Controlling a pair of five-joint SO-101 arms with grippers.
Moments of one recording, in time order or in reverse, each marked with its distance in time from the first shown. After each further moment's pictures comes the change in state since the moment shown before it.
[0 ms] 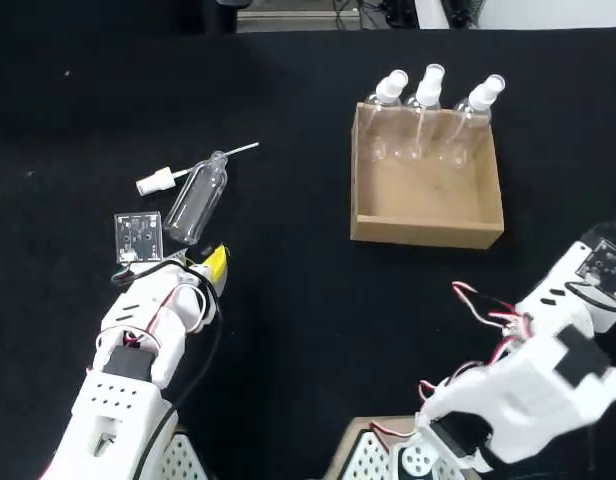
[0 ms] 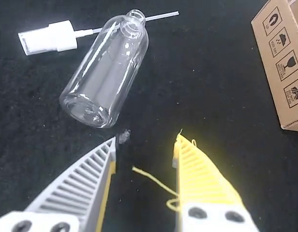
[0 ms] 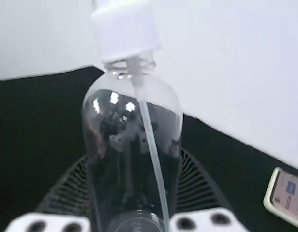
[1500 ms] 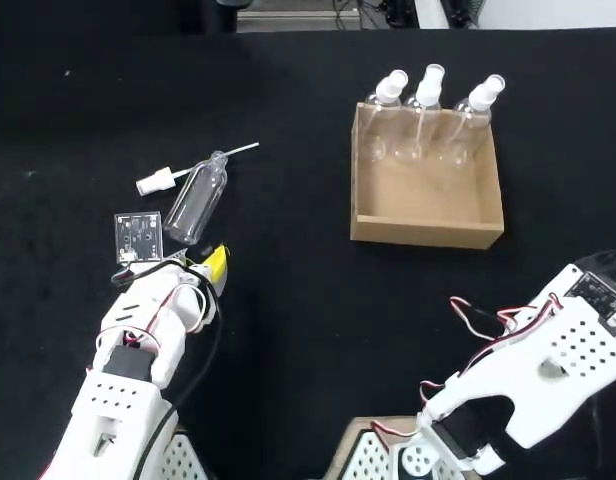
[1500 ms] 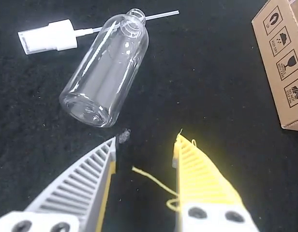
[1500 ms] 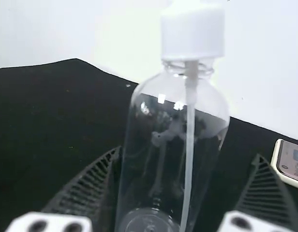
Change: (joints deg) left arm 0.0 0.0 0.0 0.0 0.0; right arm 2.2 28.7 -11.9 -20.3 -2.5
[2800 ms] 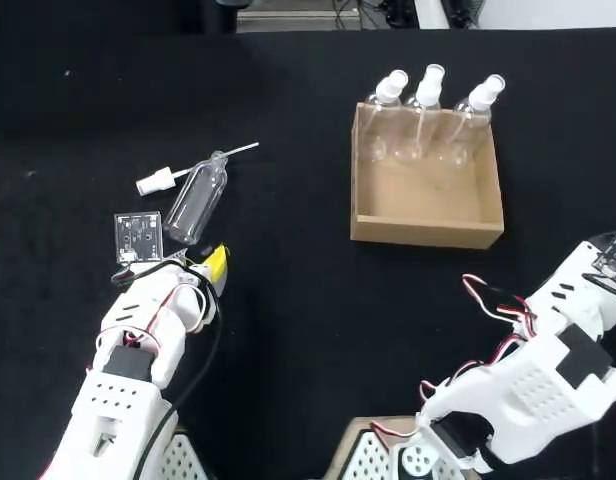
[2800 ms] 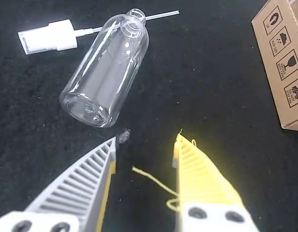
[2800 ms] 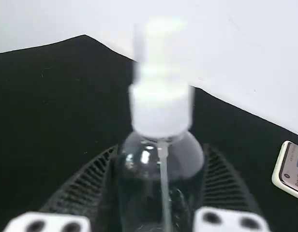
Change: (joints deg) left arm 0.0 0.0 0.0 0.0 0.0; right arm -1.8 -29.9 7.7 31.9 0.1
